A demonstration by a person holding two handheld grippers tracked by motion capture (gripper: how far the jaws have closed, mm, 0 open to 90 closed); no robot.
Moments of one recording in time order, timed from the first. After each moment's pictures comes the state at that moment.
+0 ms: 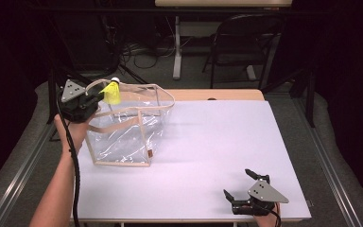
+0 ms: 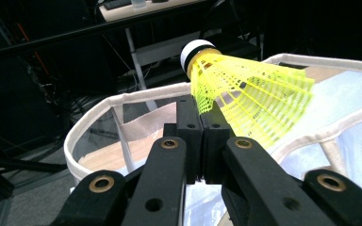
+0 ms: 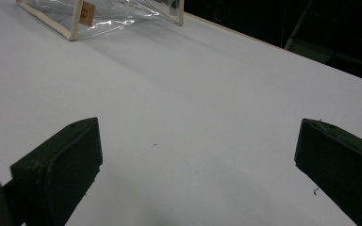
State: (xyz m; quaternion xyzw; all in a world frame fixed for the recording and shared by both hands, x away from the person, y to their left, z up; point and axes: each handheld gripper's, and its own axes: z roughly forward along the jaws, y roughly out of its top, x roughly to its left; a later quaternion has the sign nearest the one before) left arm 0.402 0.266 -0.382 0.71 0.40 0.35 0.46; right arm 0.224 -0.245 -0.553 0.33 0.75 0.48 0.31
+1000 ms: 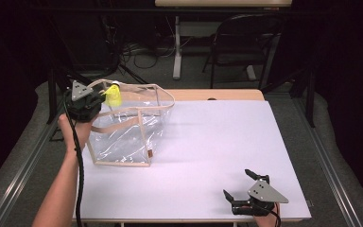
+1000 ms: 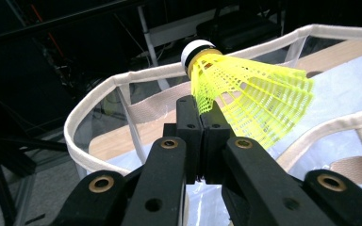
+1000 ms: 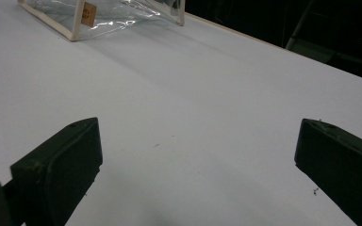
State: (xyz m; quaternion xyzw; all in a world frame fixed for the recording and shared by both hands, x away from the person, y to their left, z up) left arm 0.412 0.257 -0.391 0.72 0.43 0.36 0.41; right arm 0.223 -0.244 -0.553 0.33 0.75 0.48 0.31
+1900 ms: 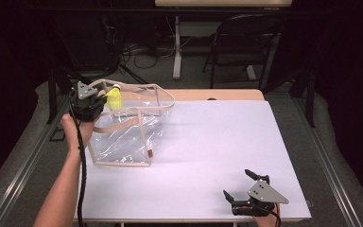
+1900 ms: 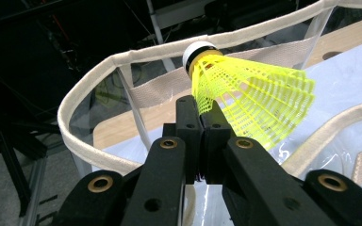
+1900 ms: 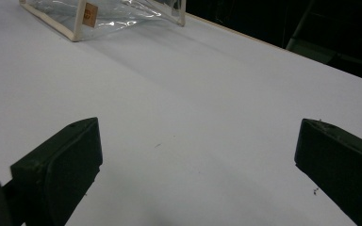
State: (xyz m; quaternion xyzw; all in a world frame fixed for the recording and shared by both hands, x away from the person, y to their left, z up) left arm 0.421 0.253 -0.399 0.73 0.45 0.35 0.37; right arm 0.222 -0.244 -0.553 0.33 0.75 0.48 0.31
